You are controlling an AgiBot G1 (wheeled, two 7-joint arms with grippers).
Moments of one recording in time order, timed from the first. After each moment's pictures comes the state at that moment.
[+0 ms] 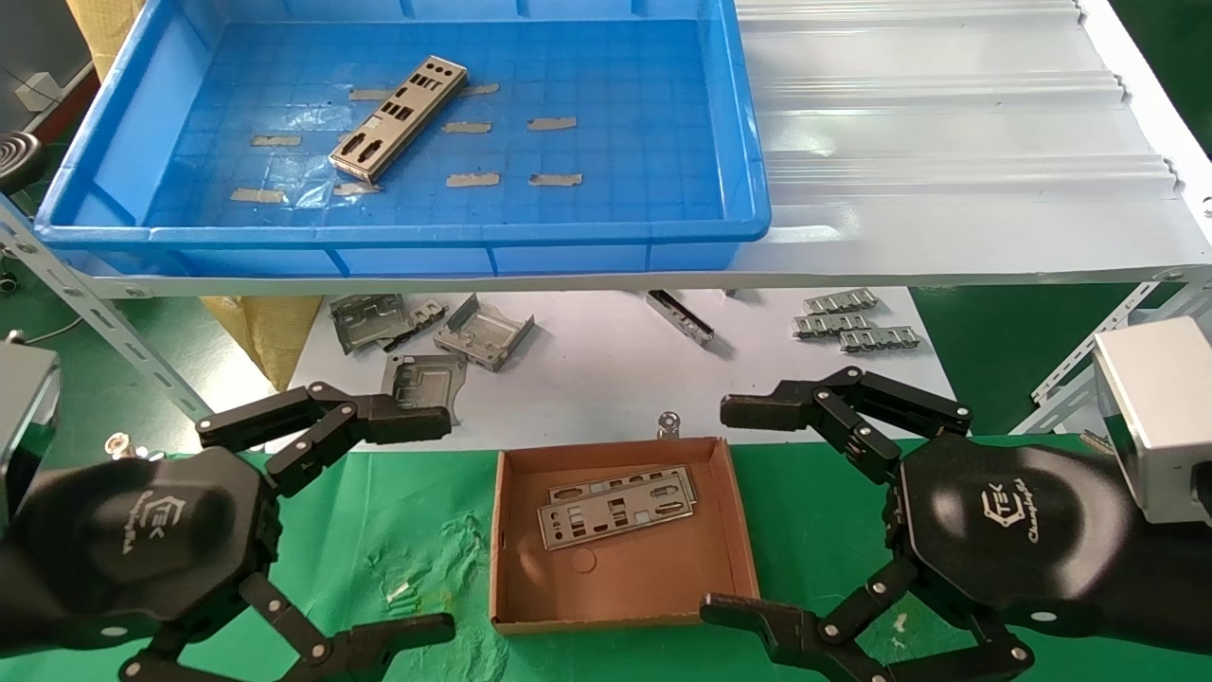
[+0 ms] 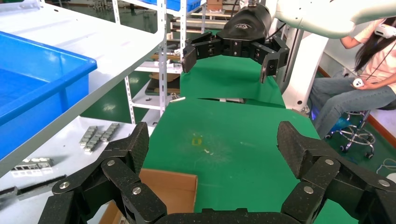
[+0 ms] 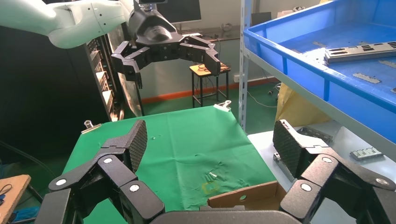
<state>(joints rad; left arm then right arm) -1.08 0.61 0.28 -1.28 0.73 1.50 -0.19 1.10 -0.57 -0.39 1.26 -0.65 -1.45 0.13</state>
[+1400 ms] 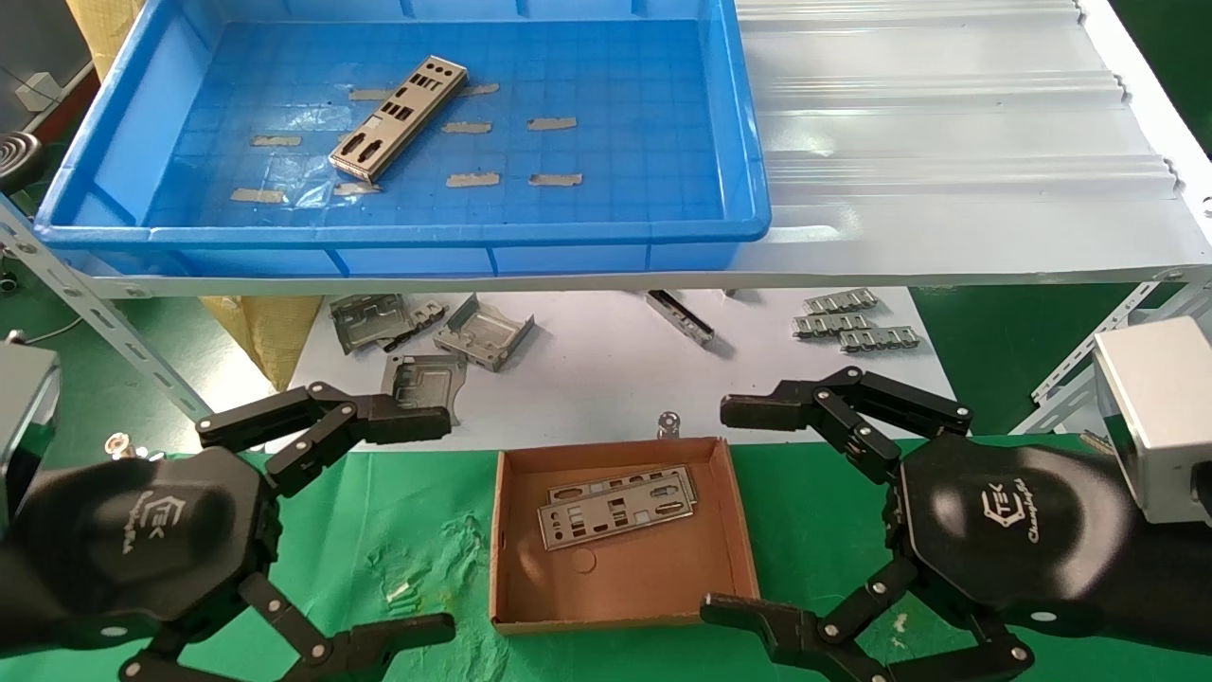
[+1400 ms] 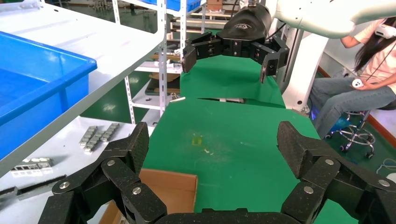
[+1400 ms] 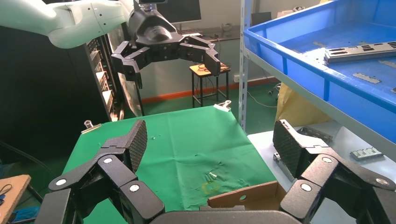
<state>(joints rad) -1.08 0.61 0.28 -1.28 0.73 1.50 -0.19 1.10 -0.57 -0.39 1.26 -0.65 -1.45 0.13</state>
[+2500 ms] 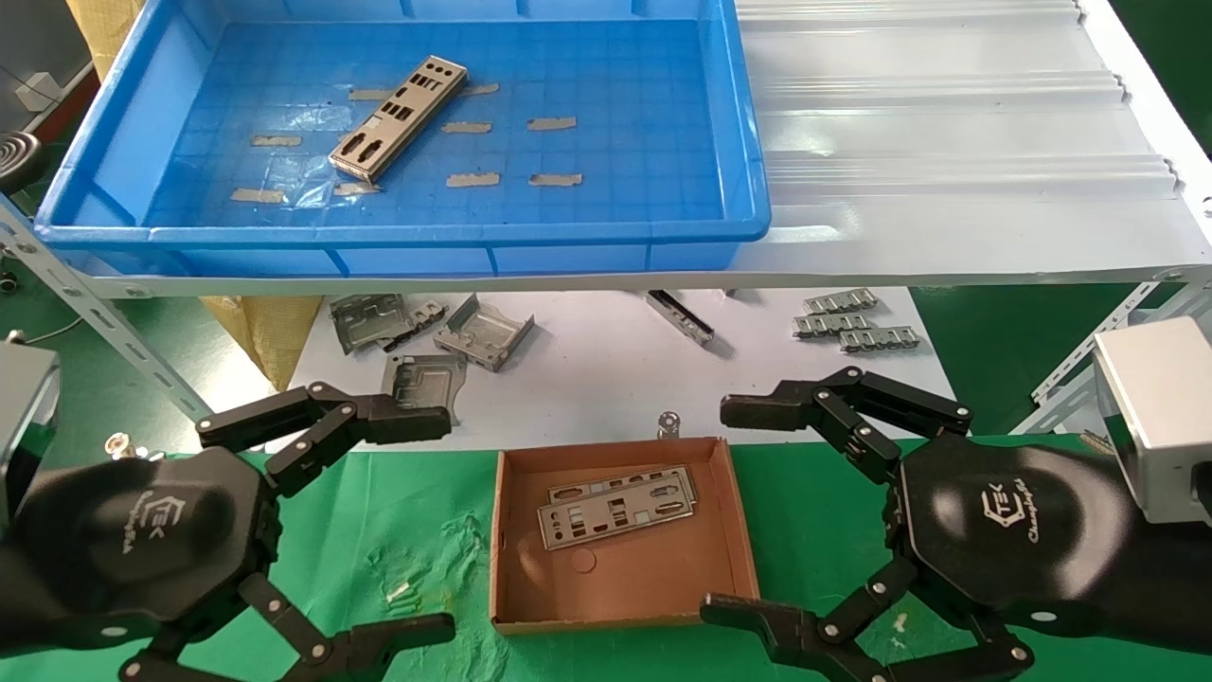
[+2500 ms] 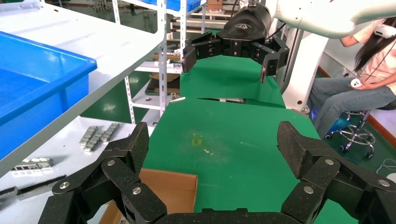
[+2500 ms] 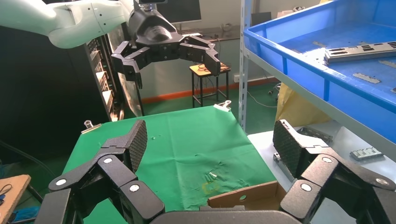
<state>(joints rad) -1.08 0.61 0.28 -1.28 0.73 1.50 -0.19 1.10 -0.57 -0.39 1.26 -0.65 -1.45 0.13</state>
